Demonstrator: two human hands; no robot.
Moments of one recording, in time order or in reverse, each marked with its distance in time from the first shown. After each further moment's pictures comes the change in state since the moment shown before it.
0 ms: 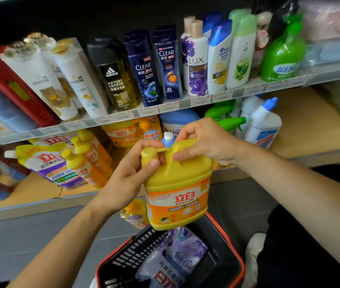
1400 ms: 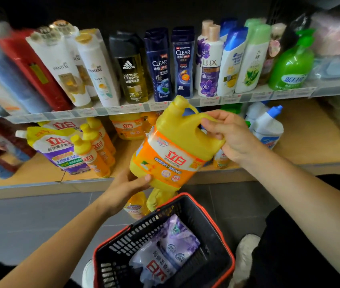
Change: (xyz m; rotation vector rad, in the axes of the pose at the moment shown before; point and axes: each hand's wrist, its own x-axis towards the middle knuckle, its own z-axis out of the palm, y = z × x) left_hand -0.043 -0.073 -0.015 -0.256 0.160 -0.382; right_hand -0.004 0.005 -0.015 0.477 0.316 -0.003
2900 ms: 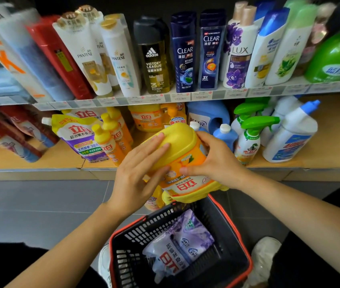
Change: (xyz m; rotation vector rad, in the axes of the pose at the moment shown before) left_hand -0.031 0.034 0.016 0.998 0.370 0.930; right_hand -0.025 0.063 0.043 -0.566 -0.277 -0.069
